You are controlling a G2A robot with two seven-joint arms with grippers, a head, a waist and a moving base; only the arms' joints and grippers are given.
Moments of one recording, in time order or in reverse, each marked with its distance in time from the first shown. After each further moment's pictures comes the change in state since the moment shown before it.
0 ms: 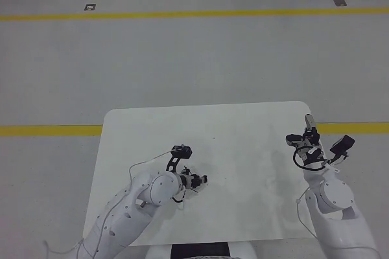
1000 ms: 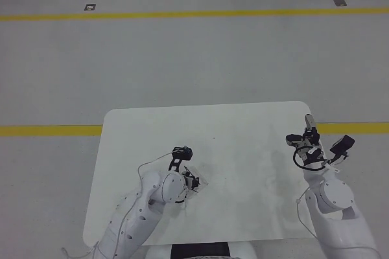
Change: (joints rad) left arm 0.036 -0.162 -0.082 0.044 0.320 0.000 -0.216; right arm 0.000 0.000 0.000 0.000 0.000 0.000 0.000
